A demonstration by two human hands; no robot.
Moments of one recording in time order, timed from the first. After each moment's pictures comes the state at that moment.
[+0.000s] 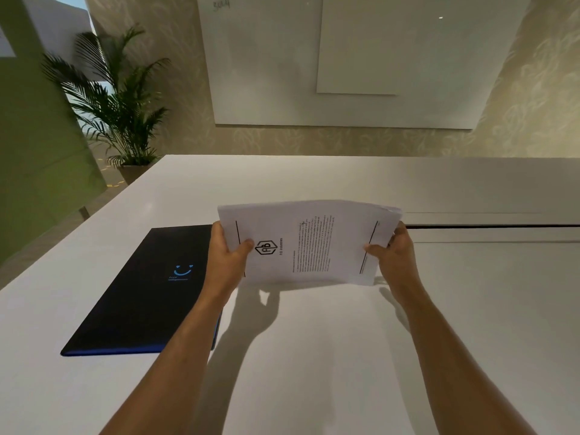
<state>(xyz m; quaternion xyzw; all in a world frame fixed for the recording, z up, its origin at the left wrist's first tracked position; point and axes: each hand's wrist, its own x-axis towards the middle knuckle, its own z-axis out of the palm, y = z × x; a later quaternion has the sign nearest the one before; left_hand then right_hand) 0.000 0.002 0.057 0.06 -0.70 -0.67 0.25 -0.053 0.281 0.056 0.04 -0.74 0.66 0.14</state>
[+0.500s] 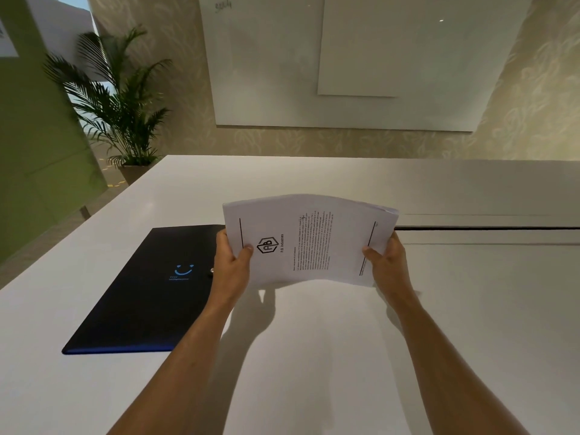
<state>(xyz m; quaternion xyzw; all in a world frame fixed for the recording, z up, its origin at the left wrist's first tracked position) -0.001 0.008 0.039 0.08 -0.71 -0.66 0.25 -0.052 0.273 0.040 0.05 -0.74 0.65 0.14</state>
